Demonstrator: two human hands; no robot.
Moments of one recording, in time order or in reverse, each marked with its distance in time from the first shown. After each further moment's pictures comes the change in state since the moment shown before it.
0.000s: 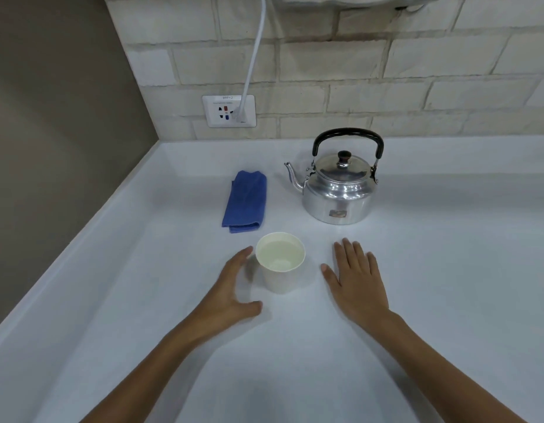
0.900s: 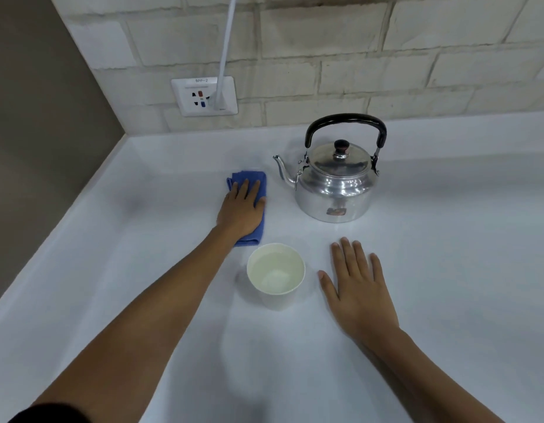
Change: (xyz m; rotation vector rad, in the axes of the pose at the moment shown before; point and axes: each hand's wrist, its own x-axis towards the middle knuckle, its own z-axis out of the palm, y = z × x) left_hand 0.217 -0.020 -0.014 0.903 0.057 -0.048; right_hand -0.001 -0.008 0.002 -0.039 0.012 0.033
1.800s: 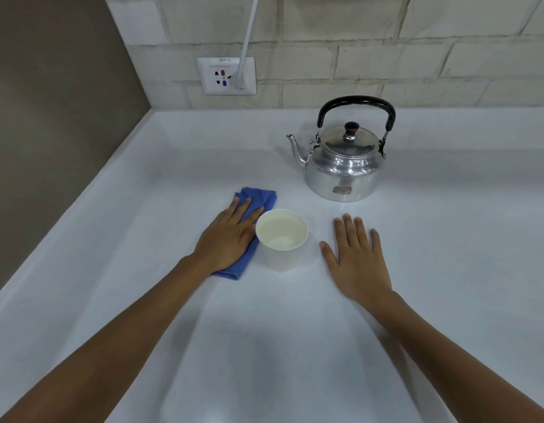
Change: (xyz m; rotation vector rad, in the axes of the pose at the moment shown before) left_hand -0.137 -0.022 0.002 -0.026 0.045 0.215; right_hand 0.004 0.006 0.002 -0.070 -0.025 -0.051
